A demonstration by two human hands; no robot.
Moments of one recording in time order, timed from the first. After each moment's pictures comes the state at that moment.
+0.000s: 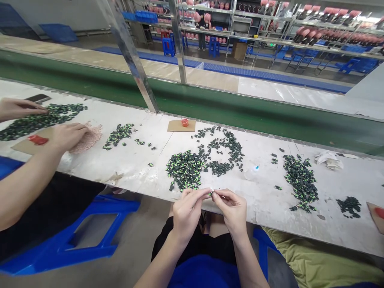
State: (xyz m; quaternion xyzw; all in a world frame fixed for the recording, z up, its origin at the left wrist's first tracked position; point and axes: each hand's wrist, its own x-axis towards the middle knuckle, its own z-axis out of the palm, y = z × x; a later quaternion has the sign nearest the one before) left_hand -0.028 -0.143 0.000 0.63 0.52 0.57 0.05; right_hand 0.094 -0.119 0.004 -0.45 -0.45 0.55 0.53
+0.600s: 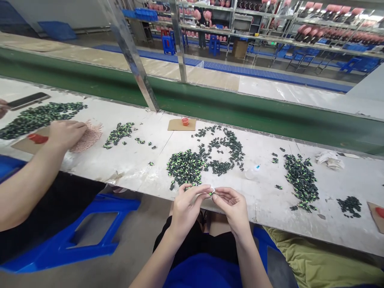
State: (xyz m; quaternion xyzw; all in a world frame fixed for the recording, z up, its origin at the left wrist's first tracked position) left_hand -0.038 -0.140 0.004 0.66 0.53 0.53 0.09; right_hand 0.101 -0.114 0.011 -0.49 -0.40 0.63 0.45
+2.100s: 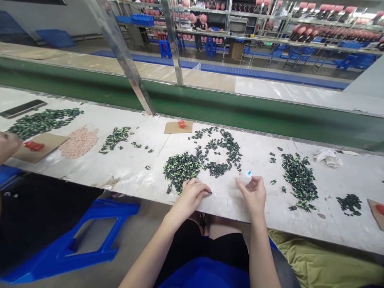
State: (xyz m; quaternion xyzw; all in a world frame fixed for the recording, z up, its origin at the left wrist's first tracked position) left_hand -0.051 -0.103 -0.024 0.75 0.55 0.30 0.22; right_hand 0.159 -0.067 -0.021 -0.62 -0.46 0.37 0.52
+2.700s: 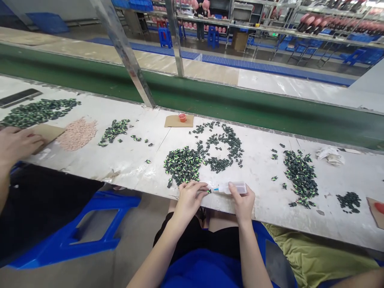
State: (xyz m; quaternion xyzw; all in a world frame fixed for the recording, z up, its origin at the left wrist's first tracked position) left_hand -0.041 -0.126 -0.042 0.65 0.63 0.37 0.21; right_hand 0.128 -0.097 -0.020 -0.59 -0.44 0.43 0.52
